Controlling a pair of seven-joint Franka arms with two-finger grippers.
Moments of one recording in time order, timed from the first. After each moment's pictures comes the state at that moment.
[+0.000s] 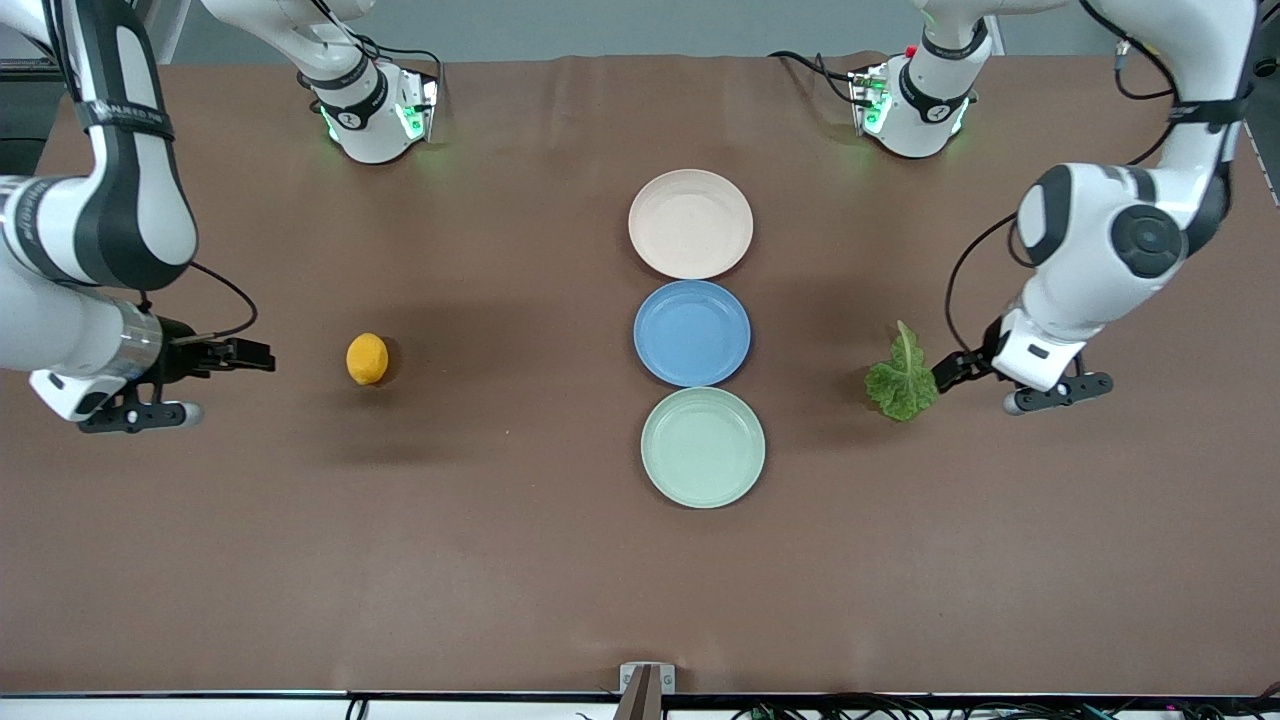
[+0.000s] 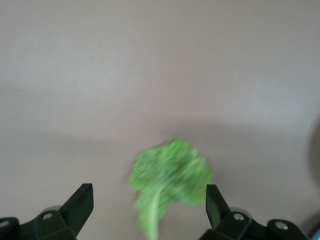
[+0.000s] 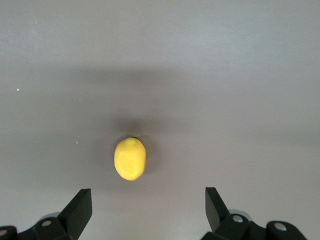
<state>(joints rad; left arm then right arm) 0.06 0.15 -0.14 -2.10 0.00 2.27 -0.22 0.06 0.25 -0.12 -1.71 0.06 1.78 -0.14</state>
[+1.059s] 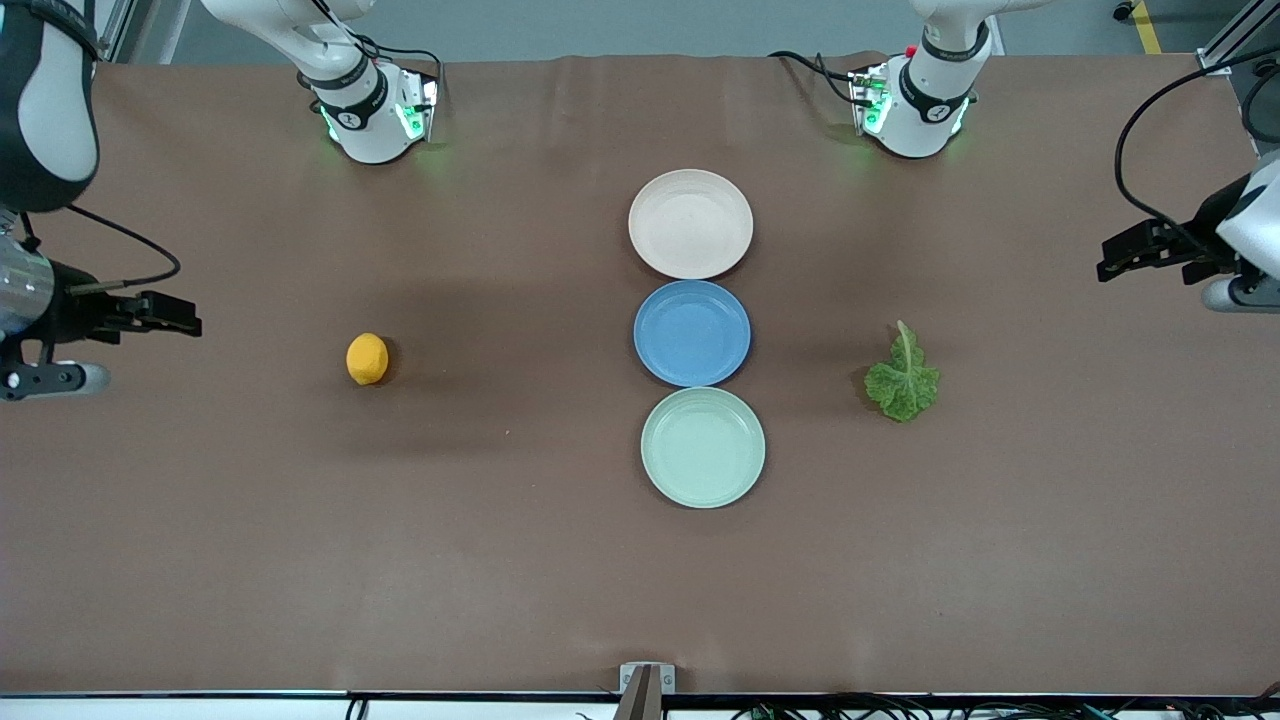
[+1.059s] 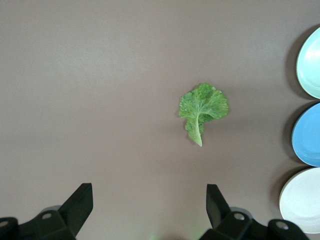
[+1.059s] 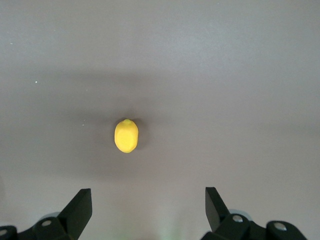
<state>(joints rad) 0.18 -0.01 -0.14 -1.67 0.00 1.58 0.09 0.07 0.20 -0.11 -1.46 0.01 1.50 -0.12</state>
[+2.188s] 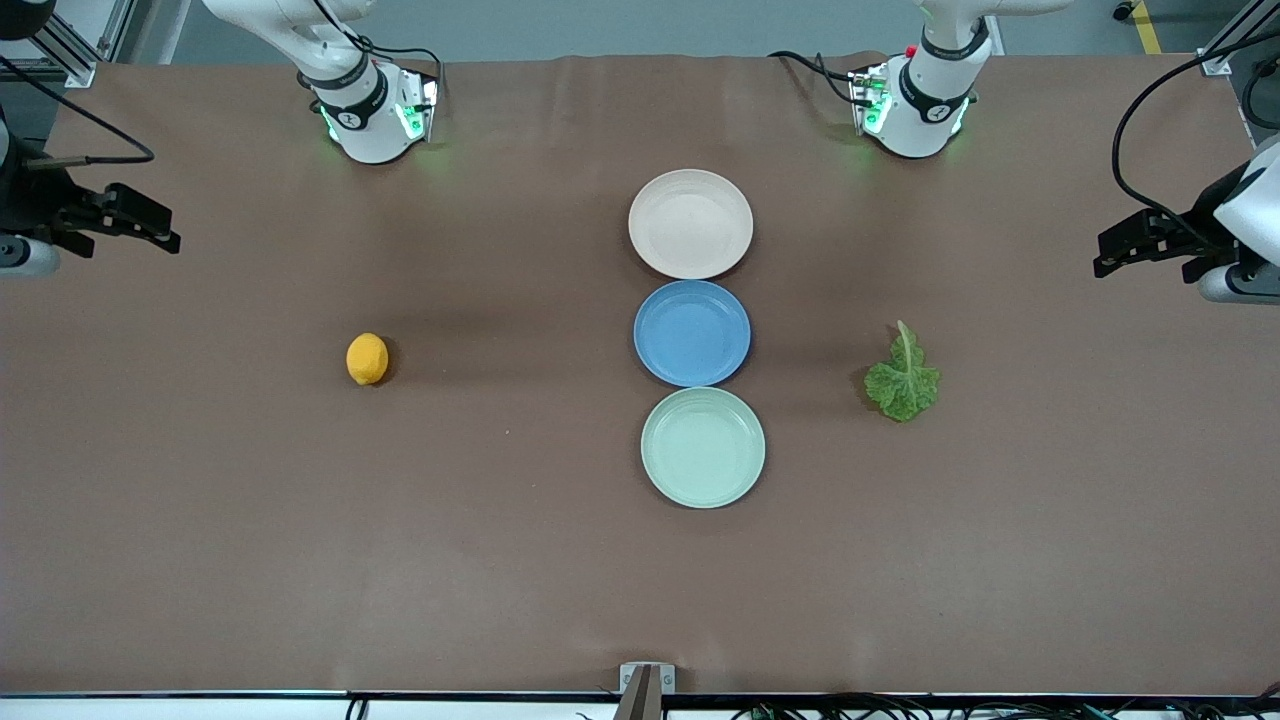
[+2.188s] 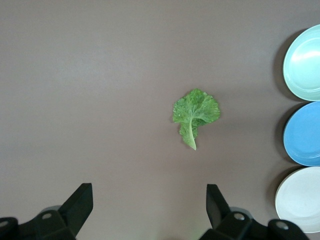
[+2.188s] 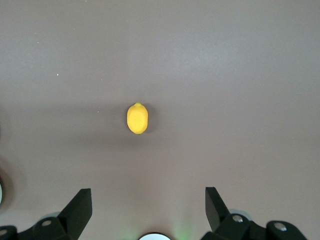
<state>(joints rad) -0.04 0.00 0.04 -1.63 0.00 1.58 0.09 0.02 -0.08 -0.04 -1.66 0.00 1.50 -0.05</state>
